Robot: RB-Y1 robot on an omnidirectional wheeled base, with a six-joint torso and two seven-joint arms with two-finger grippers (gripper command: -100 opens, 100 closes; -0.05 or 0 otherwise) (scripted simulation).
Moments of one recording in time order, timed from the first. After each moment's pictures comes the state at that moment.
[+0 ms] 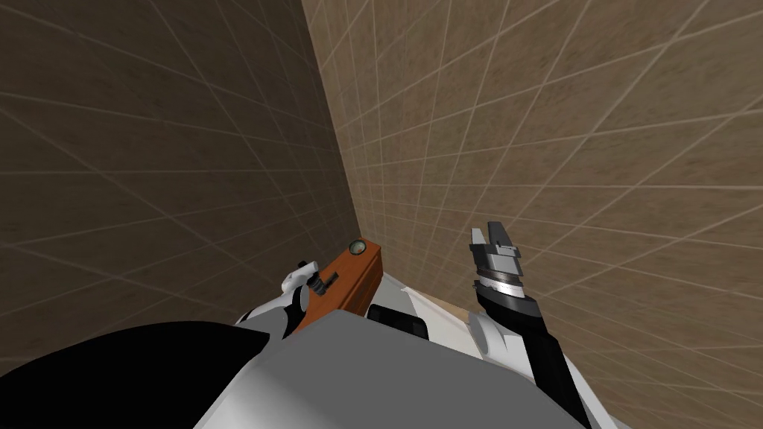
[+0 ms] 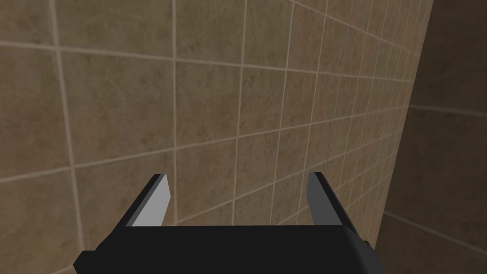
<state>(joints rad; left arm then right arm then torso) -0.25 0.51 0.81 -0.62 0.16 1.05 0.28 0.46 -0.04 0.04 -2.32 0.04 -0.43 0.17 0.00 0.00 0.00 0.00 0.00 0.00</state>
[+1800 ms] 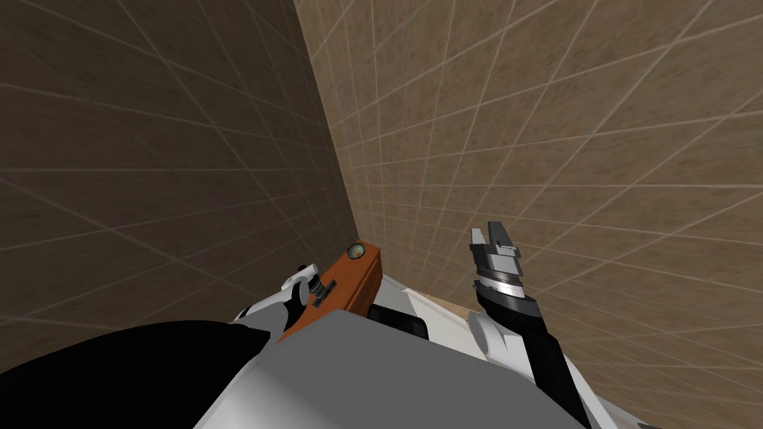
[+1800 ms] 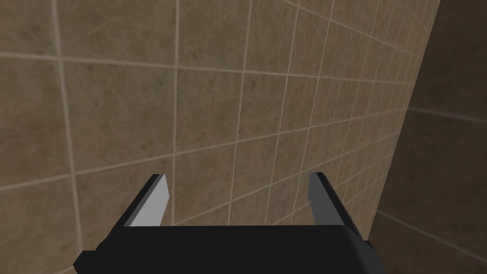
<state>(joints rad) -0.28 0.55 0.84 -0.46 0.20 1.09 0.33 0.46 -0.04 0.04 -2.32 0.04 -0.43 0.17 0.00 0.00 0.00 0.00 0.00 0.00</state>
